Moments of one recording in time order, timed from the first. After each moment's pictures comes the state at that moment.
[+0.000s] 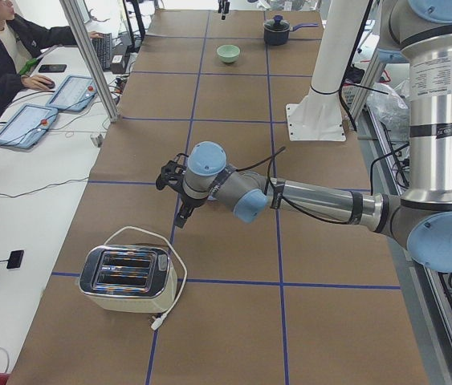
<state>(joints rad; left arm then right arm) -1.32 -1.47 -1.81 -2.12 -2.35 -0.36 1.31 -1.74 1.76 -1.03 2.26 0.30</state>
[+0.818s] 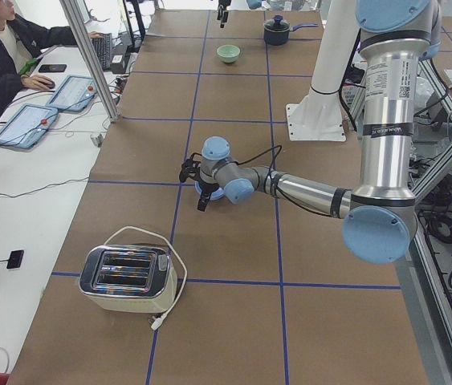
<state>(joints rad) -0.91 -1.57 -1.74 -2.17 -2.07 -0.70 1.24 -1.74 1.77 -1.02 2.19 0.36</state>
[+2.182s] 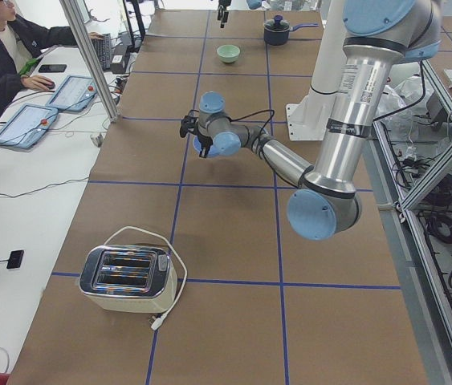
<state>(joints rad) -0.77 -1.91 -1.79 -1.90 -2.05 -0.95 1.24 -1.74 1.77 -1.02 2.19 0.36</state>
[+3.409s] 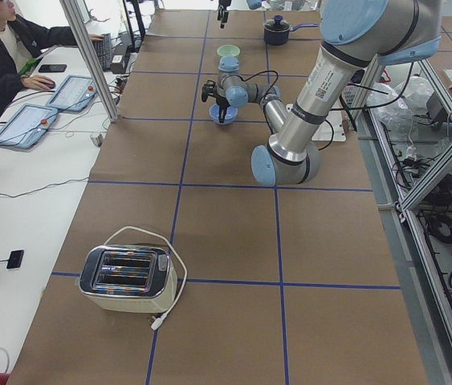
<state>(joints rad) -0.50 -2.30 -1.57 -1.73 -1.83 -1.17 1.24 -1.74 1.77 -1.02 2.19 0.36</state>
